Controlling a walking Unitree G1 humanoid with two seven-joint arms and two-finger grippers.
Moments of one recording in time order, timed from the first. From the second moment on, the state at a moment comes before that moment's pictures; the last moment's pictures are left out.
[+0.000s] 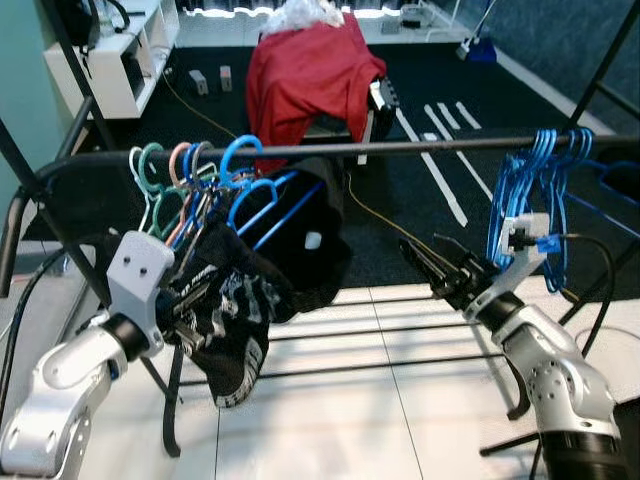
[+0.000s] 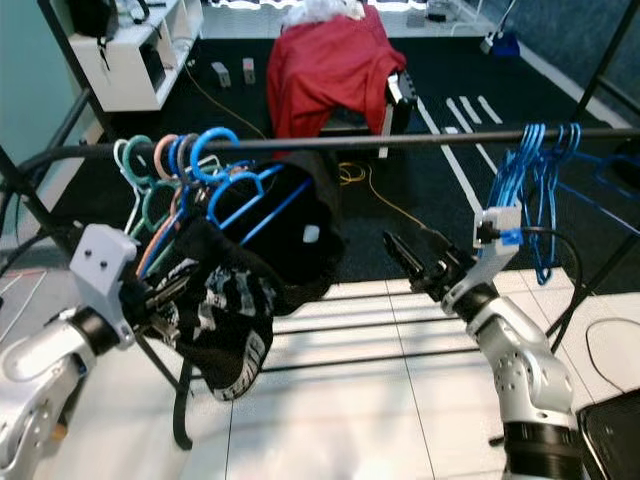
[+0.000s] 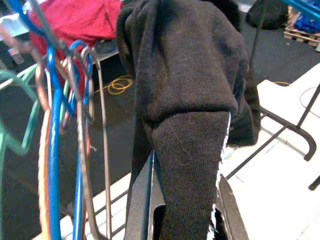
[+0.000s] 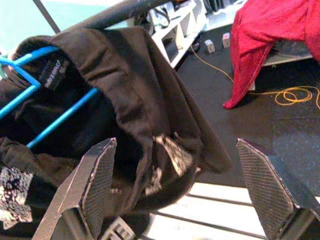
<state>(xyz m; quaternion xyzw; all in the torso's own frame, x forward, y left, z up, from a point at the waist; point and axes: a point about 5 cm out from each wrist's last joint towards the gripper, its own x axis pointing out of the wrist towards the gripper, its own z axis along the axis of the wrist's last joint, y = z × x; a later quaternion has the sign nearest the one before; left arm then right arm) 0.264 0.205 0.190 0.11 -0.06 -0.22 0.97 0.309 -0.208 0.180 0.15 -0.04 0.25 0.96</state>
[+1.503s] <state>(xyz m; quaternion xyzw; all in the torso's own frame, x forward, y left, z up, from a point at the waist) 0.267 0.138 0.217 0.03 -0.11 -0.33 0.94 0.330 -0.127 0.243 -0.09 -0.18 0.21 0.96</state>
